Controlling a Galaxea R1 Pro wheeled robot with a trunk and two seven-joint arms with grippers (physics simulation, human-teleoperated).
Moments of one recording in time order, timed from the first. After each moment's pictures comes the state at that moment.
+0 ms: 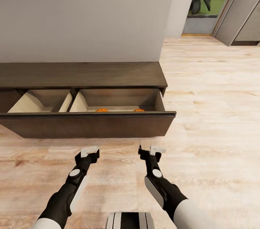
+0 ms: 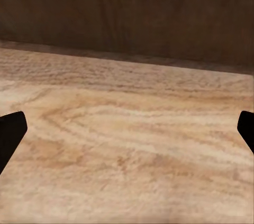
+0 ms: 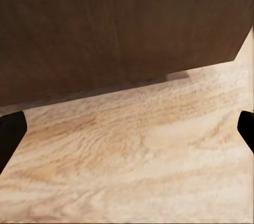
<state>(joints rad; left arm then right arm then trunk) -0.45 -0.02 -0.08 -1.00 0.14 0.14 0.20 -0.62 0.13 0.52 -0.67 -0.44 -0.22 -0.44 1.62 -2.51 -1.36</state>
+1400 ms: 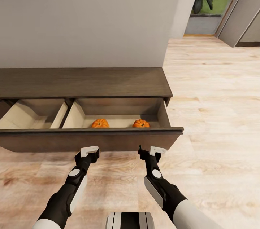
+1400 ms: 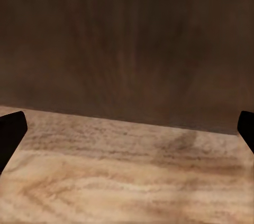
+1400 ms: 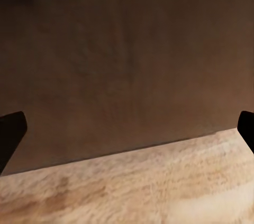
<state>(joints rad) -0.44 -0.02 -0.08 -1.02 0.14 0.14 0.21 -0.62 0.13 0.52 -0.66 -0.44 -0.24 -0.44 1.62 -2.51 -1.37</state>
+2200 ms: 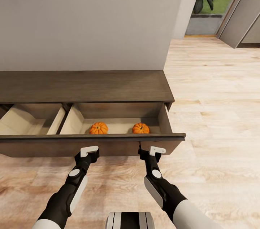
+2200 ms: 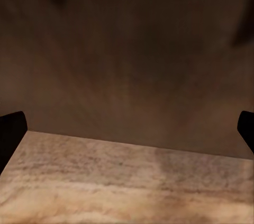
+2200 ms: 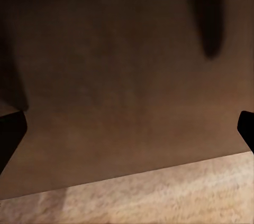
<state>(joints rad) -0.44 -0.02 -0.08 -1.02 0.14 0.14 0.21 -0.62 0.13 0.52 -0.66 -0.45 -0.24 -0.44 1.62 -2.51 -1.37</state>
